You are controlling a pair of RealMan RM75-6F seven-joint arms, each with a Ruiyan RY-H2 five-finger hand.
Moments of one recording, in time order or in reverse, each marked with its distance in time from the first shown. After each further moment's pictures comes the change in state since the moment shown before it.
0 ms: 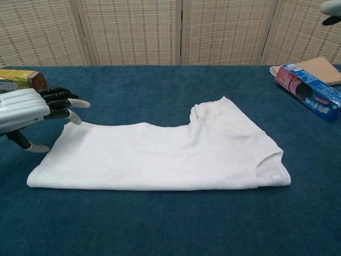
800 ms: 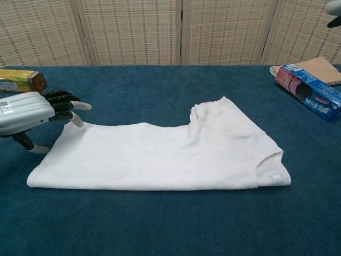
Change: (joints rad) left arm -0.010 -0.041 0.020 0.034 -0.043 -0.037 -0.020; right arm -0.021 -0.008 0.013 0.012 -0.002 0.003 0.010
